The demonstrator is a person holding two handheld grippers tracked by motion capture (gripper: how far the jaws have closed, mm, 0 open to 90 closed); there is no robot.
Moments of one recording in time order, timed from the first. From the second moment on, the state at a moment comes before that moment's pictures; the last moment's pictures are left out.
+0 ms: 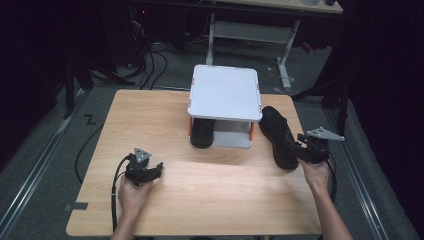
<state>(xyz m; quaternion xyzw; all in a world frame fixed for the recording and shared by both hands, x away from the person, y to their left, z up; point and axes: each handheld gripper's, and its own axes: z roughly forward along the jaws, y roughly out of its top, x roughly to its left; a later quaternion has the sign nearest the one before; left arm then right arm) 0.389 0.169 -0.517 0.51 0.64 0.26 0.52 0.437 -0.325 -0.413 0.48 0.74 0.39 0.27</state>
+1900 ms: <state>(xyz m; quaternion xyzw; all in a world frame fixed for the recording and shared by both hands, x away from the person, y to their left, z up) 0.389 0.169 -0.517 0.51 0.64 0.26 0.52 0.418 -0.302 -0.435 0.40 0.81 0.34 0.26</state>
